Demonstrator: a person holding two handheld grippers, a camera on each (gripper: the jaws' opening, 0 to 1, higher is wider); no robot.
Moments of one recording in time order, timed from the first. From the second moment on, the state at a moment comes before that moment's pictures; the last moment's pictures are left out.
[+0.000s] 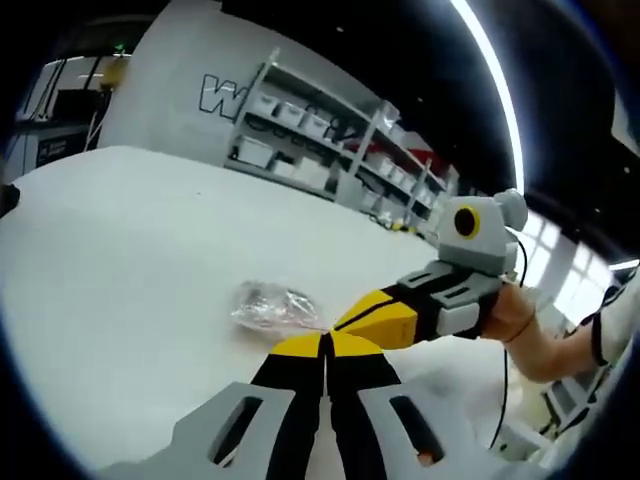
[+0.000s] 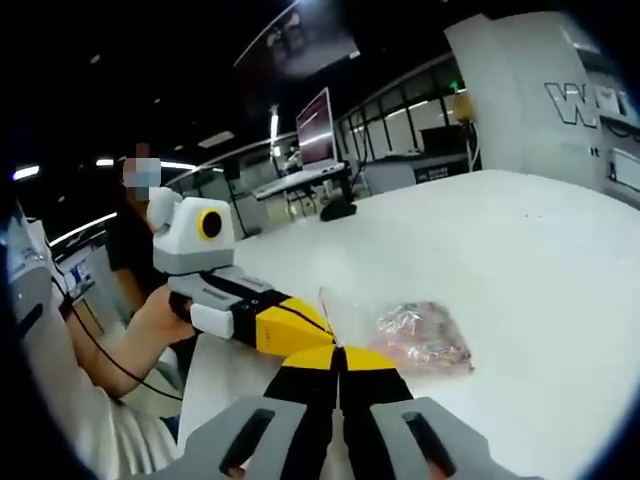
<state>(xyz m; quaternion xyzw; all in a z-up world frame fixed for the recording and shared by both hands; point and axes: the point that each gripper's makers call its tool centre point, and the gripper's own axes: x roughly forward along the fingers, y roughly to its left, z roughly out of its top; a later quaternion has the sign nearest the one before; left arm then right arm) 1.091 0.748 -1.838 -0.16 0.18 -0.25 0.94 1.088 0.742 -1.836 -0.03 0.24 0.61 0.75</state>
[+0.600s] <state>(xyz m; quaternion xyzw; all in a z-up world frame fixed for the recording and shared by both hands) 1.085 0.743 -1.840 -0.17 0.20 -0.26 0.93 1.084 0.738 -1.834 -0.07 0.22 0.60 0.76</state>
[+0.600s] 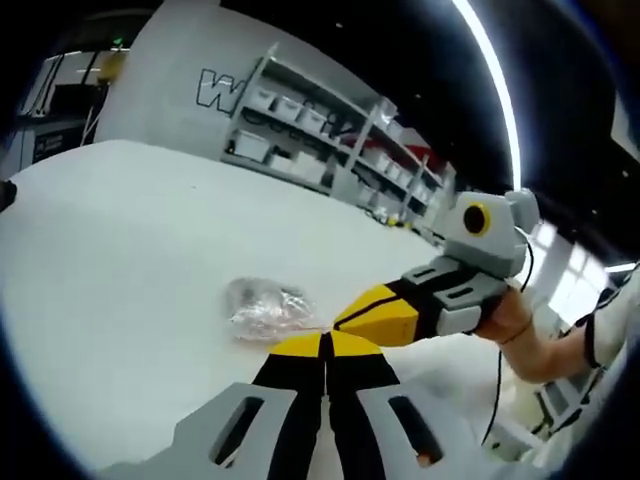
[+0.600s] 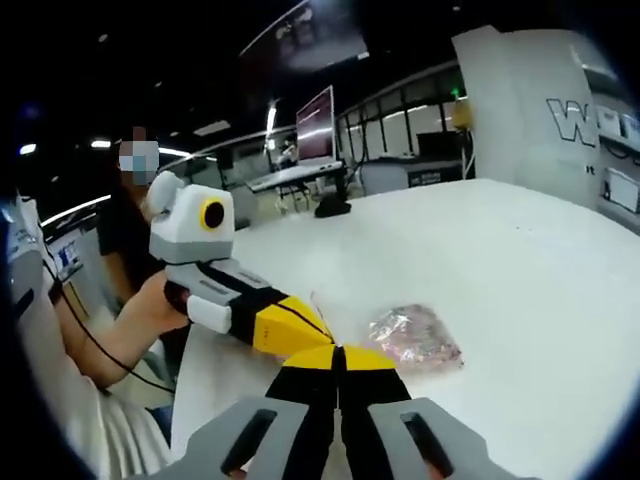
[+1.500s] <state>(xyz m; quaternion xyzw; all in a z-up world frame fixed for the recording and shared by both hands) 1.080 0.739 -1.843 -0.13 0.21 -0.27 0.93 1.072 0.734 -1.843 -0.13 0.21 0.63 0.74</state>
